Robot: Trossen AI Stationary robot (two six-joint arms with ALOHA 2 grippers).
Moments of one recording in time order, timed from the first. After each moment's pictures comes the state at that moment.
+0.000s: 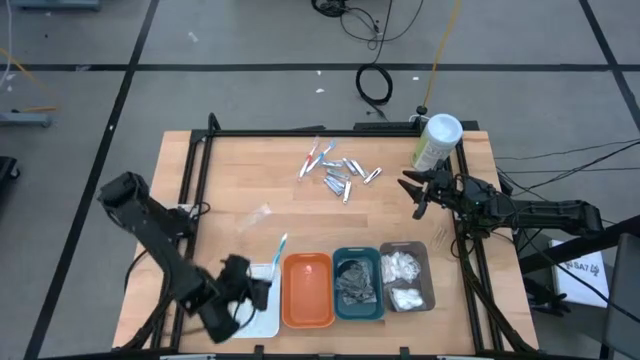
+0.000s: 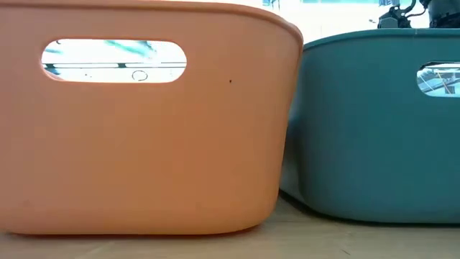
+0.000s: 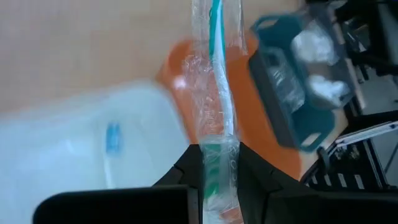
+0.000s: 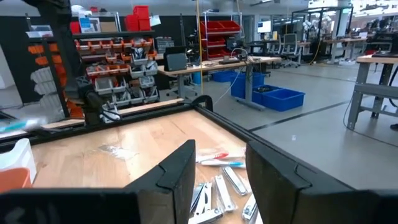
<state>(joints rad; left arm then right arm) -0.87 1.58 1.15 -0.77 -0.72 -2.04 -0.14 0.36 0.14 0.25 0.31 0.07</state>
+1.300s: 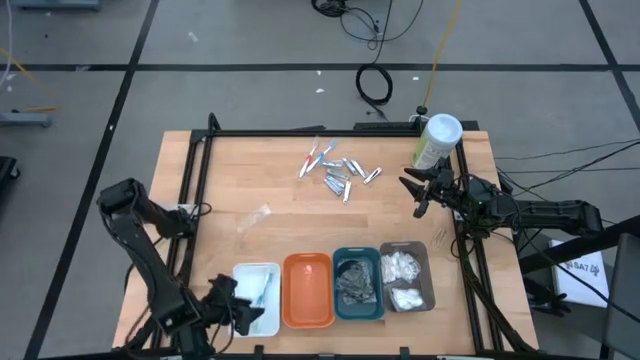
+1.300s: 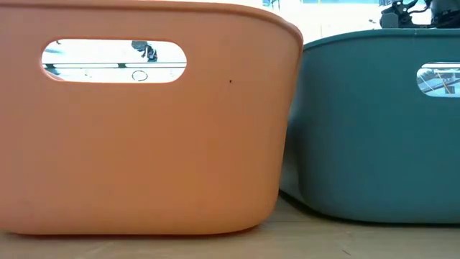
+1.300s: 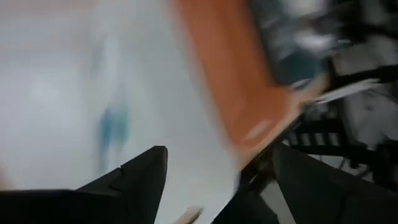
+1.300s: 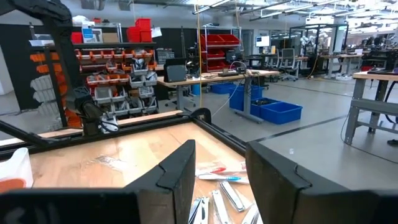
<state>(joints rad) -1.03 1.61 1.15 -0.70 -0.77 -2.11 -0.14 0.36 0.14 0.31 0.31 0.03</state>
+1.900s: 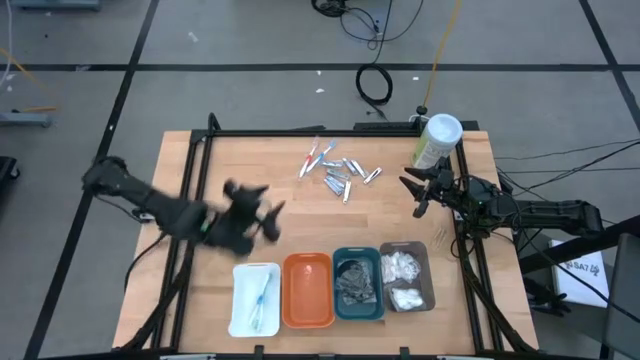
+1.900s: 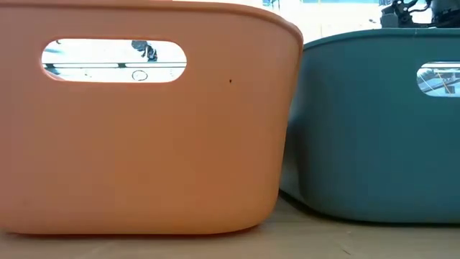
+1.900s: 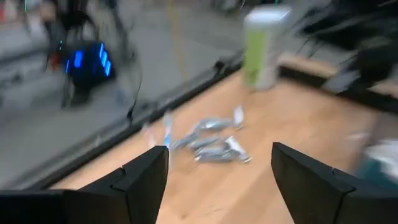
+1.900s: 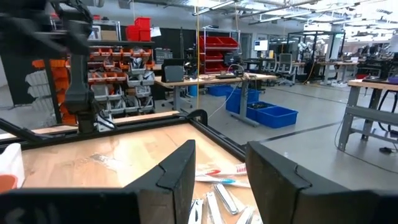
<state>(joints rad) -0.41 1.28 1.15 -0.70 -1.03 -0.74 -0.14 0.36 0.14 0.32 0.32 -0.01</state>
